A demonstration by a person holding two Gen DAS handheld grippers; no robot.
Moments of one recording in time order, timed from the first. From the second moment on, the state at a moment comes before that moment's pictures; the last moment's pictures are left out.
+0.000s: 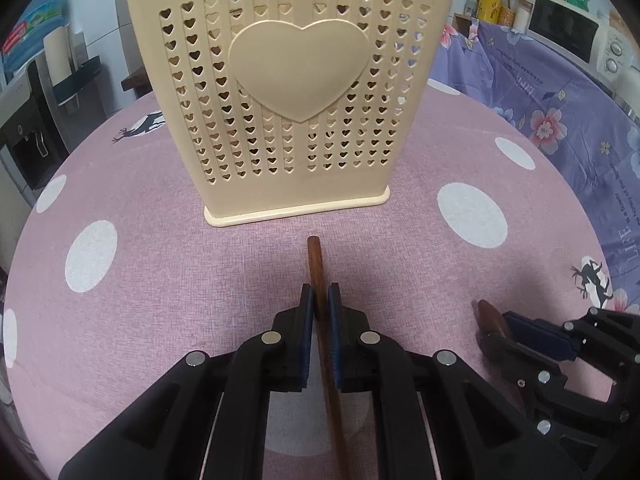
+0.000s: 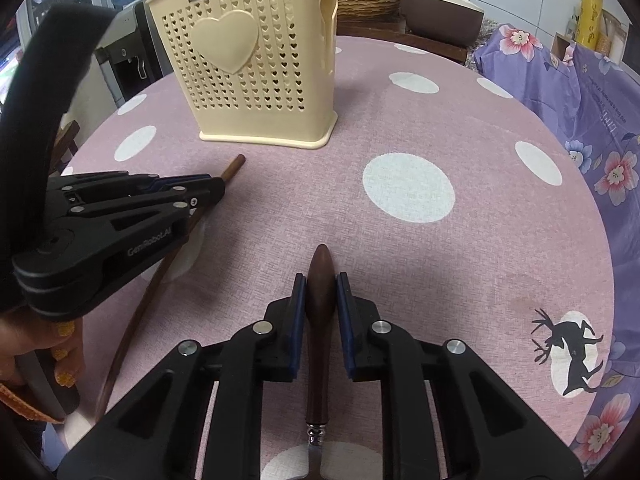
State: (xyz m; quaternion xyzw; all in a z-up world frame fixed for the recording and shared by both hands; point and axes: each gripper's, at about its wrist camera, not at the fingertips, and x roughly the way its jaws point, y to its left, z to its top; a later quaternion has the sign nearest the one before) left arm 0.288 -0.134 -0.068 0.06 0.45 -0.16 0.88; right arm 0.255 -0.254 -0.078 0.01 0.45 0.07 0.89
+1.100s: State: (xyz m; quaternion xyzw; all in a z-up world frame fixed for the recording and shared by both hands) left arm 0.167 -0.044 0.063 -0.06 0.26 -0.23 0.94; right arm 0.157 -0.268 0.039 0.06 0.27 0.10 0.96
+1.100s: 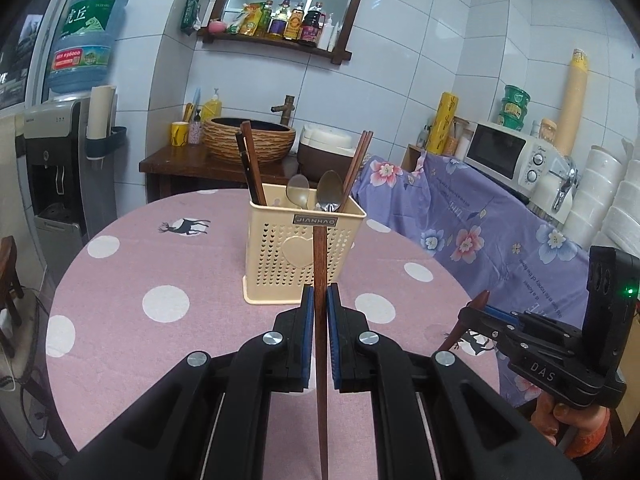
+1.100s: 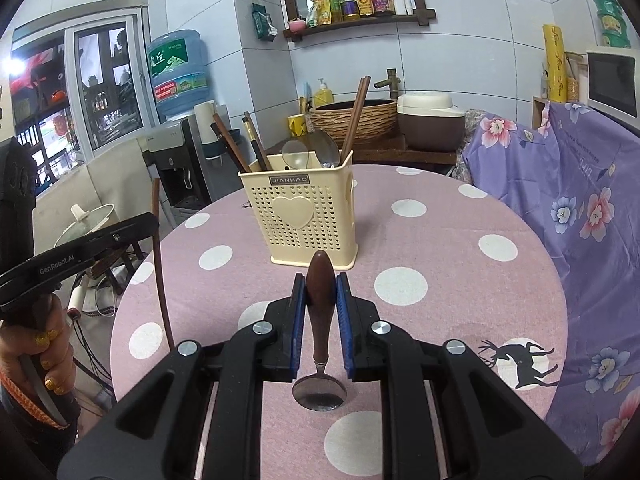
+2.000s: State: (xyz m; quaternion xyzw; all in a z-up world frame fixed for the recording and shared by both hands) left arm 0.281 -0.092 0.210 0.00 0.11 -0.15 0.98; right arm 0.324 -0.235 0.184 0.02 0.16 0.08 0.98
